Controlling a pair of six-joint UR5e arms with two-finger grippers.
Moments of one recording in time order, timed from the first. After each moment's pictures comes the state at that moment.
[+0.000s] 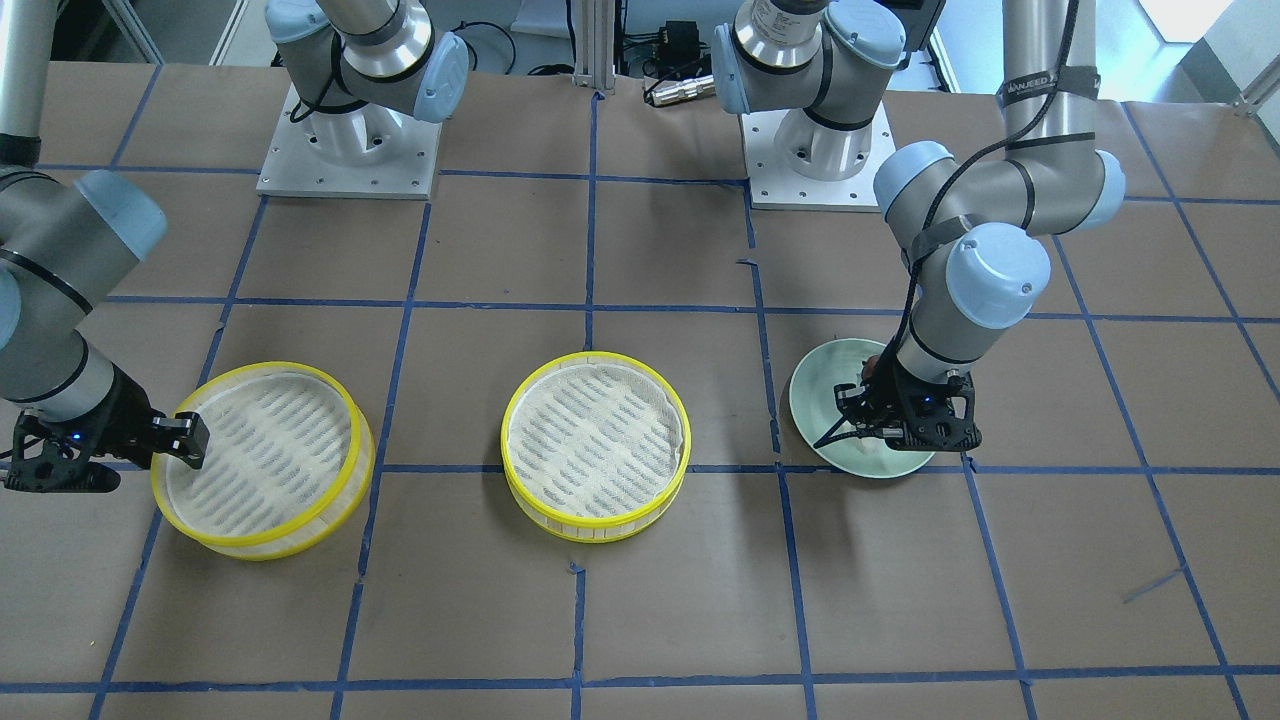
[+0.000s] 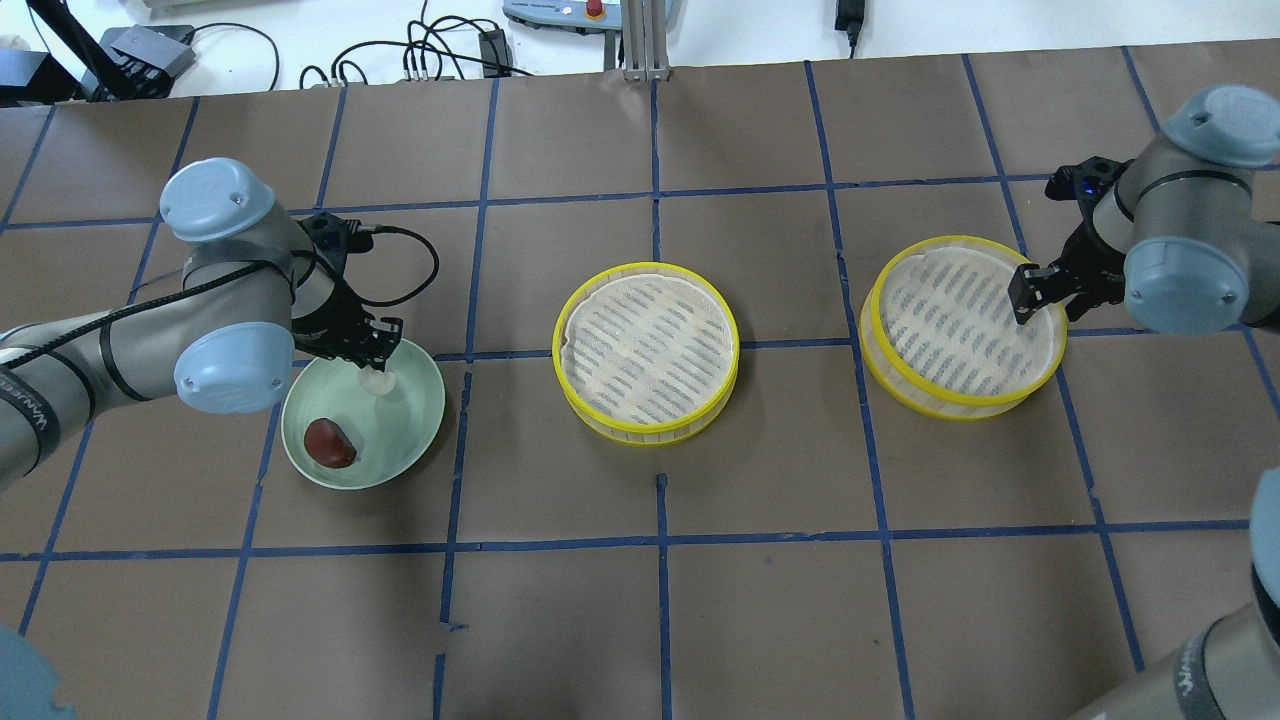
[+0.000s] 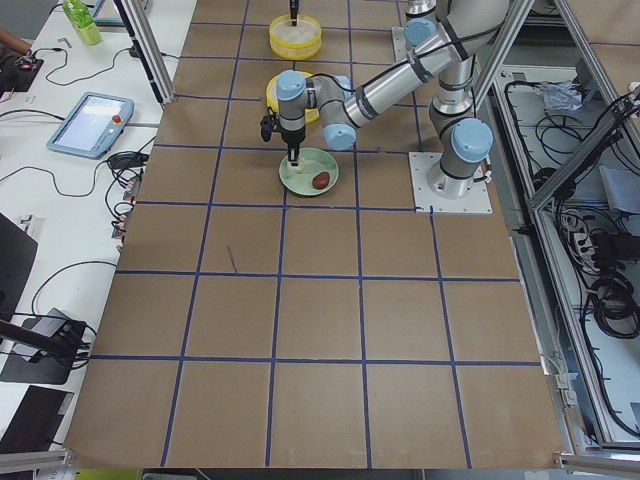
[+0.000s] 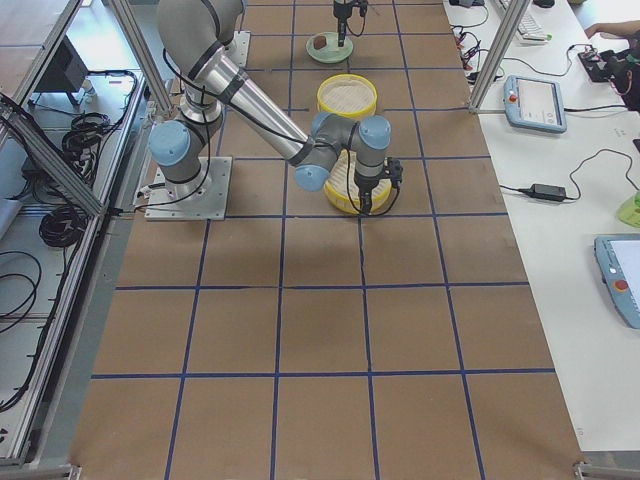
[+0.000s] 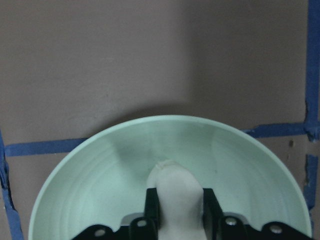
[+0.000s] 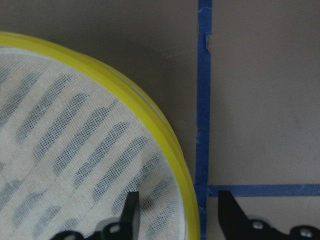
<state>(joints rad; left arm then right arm) -1.42 -1.80 -2.00 -0.90 1.55 0.14 1.17 -1.20 1.91 -2.29 -1.57 -0.41</state>
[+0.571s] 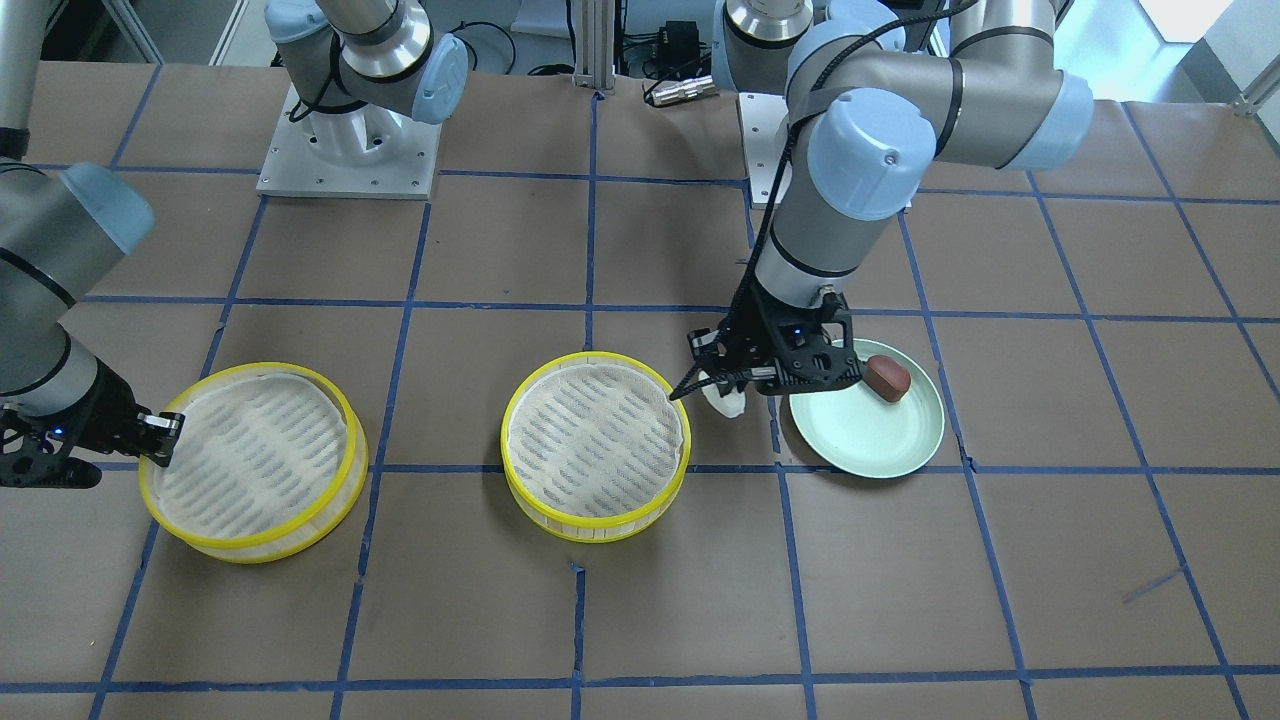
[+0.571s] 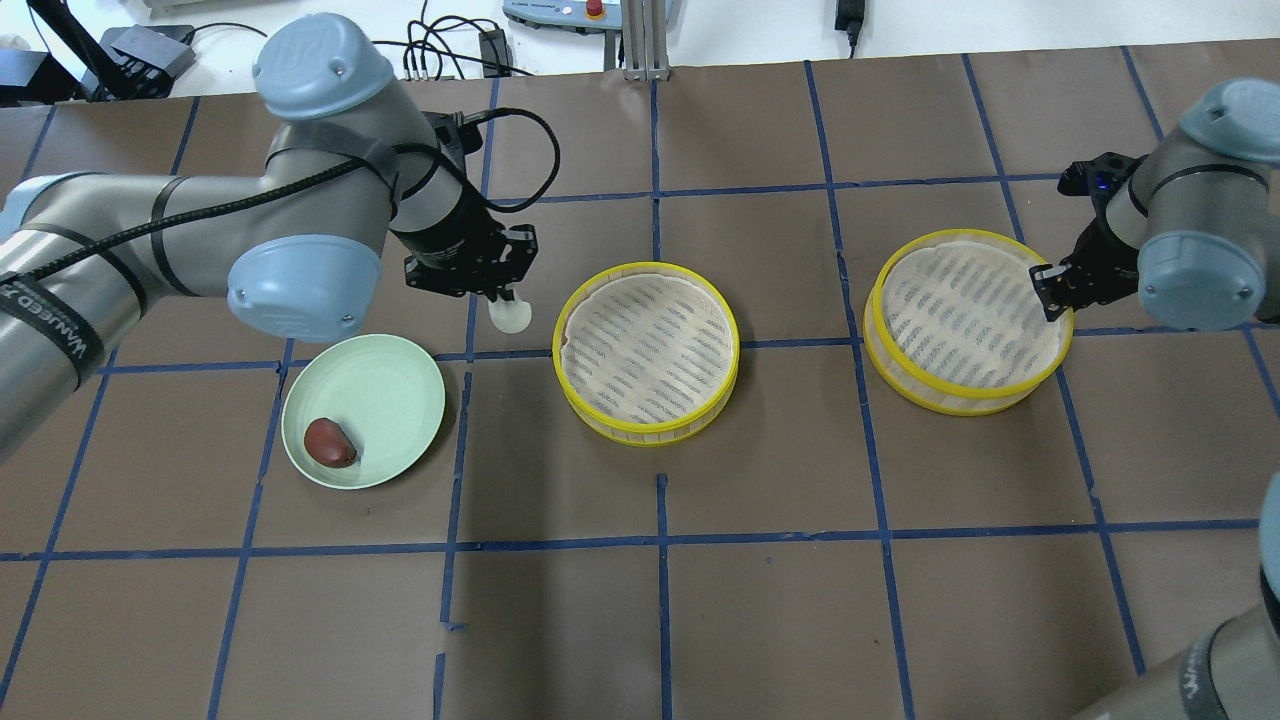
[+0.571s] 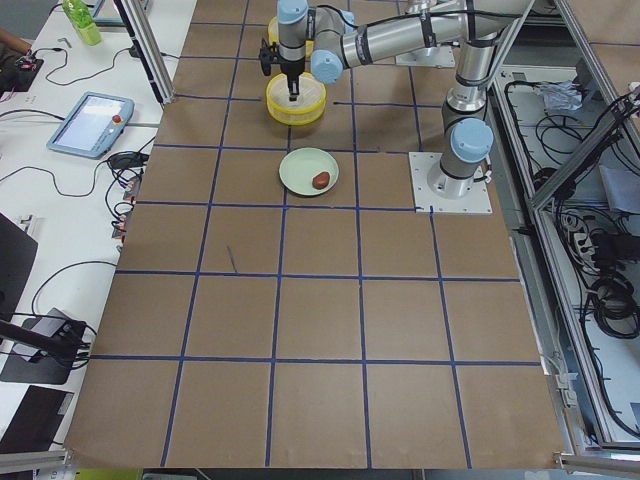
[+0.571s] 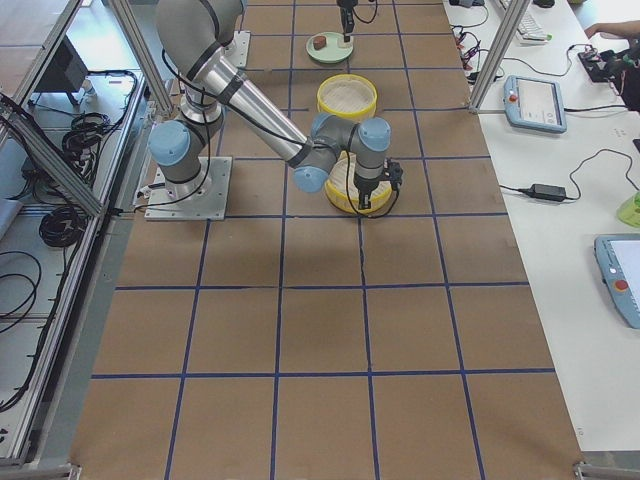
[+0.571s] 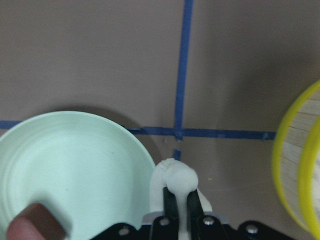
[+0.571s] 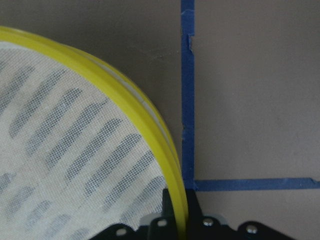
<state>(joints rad) -1.70 -1.76 -1.76 -1.12 1.42 -0.34 1.15 -1.23 1.88 -2.24 -1.57 -0.41</state>
